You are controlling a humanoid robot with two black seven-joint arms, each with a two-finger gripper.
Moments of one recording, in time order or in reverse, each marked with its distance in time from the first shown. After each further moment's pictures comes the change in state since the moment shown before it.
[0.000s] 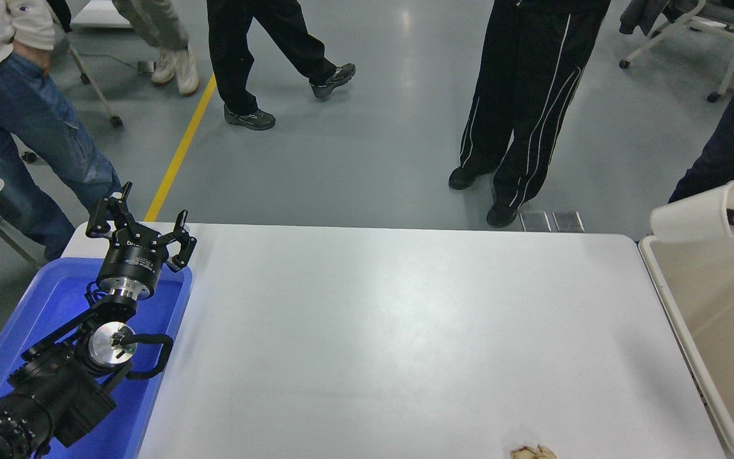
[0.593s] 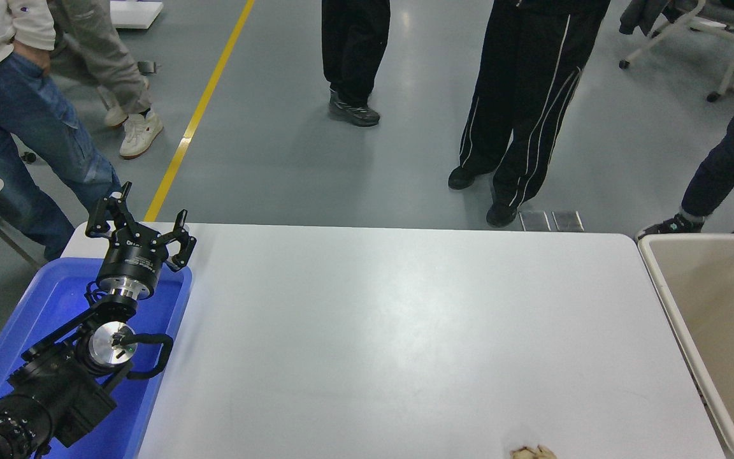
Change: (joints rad) left arm 0.000 0.000 -0.001 0.000 0.000 0.000 0.000; right arm -0.301 0.139 0.069 -0.401 0.308 -0.001 -0.180
